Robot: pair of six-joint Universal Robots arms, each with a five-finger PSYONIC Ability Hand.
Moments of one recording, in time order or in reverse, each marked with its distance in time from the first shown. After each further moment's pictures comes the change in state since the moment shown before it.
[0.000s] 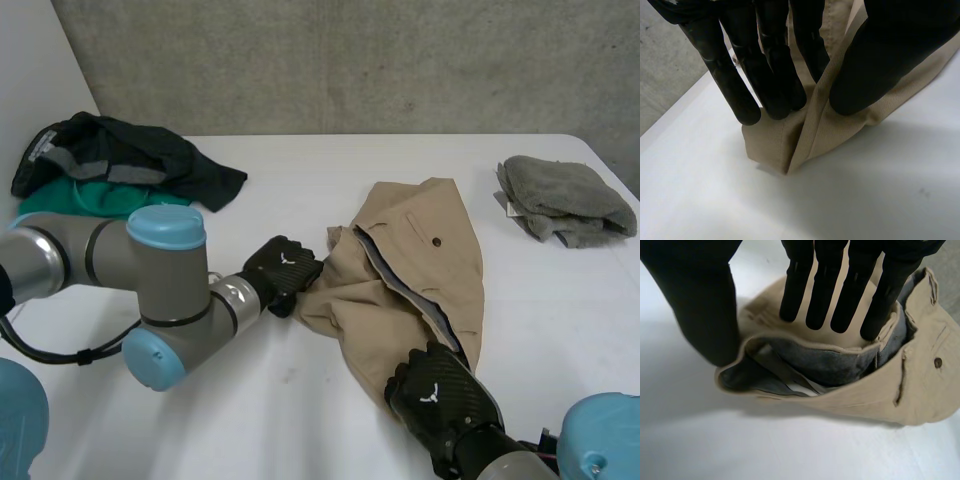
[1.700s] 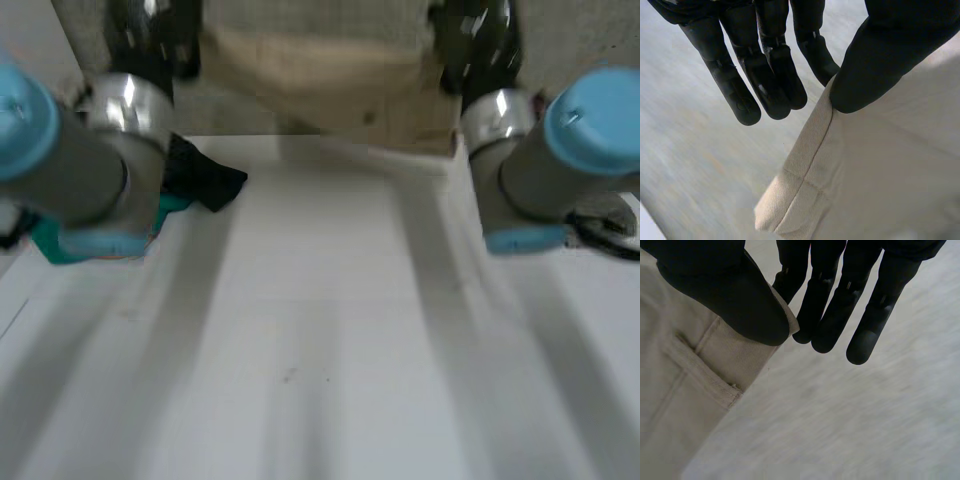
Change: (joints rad) left arm 0.081 0.400 -0.044 0.514 -0.293 -0.049; right arm -0.219 0.485 -1.049 -0.336 -0.024 0.149; left_hand 0.000 0.010 0.010 0.009 0.008; right_hand 0.376 0.419 0.437 0.450 0.465
